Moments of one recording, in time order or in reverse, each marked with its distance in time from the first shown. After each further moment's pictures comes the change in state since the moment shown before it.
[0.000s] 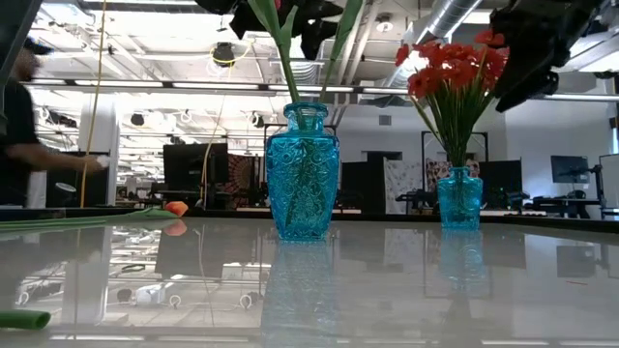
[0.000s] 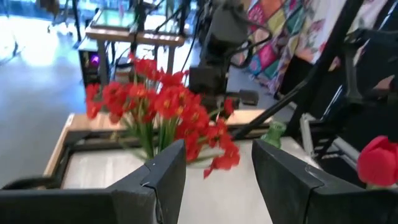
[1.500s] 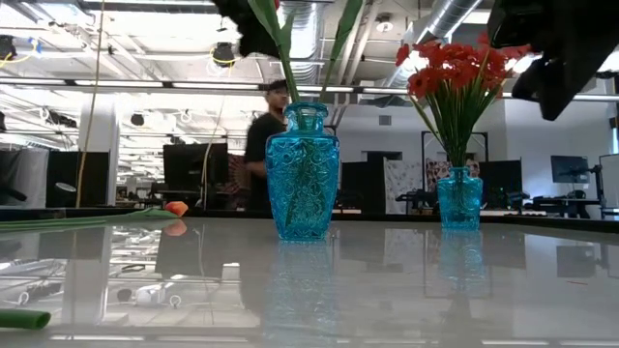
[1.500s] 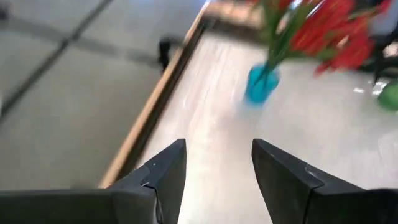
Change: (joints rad) left arm 0.008 -0.207 0.000 -0.578 -0.639 0.048; right arm 0.393 0.255 0.009 0.016 -0.247 0.045
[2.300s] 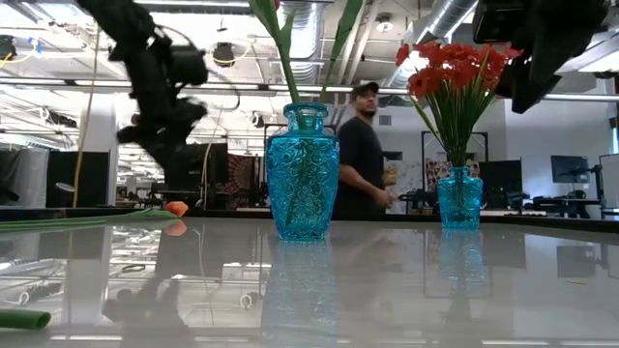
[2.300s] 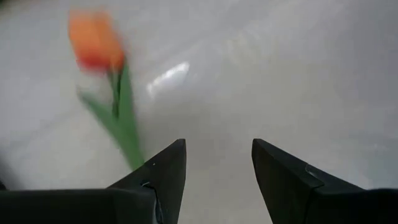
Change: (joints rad) left arm 0.199 -0.281 -0.848 0.036 -0.171 -0.445; right arm -0.054 0.000 0.000 0.101 0.000 -0.017
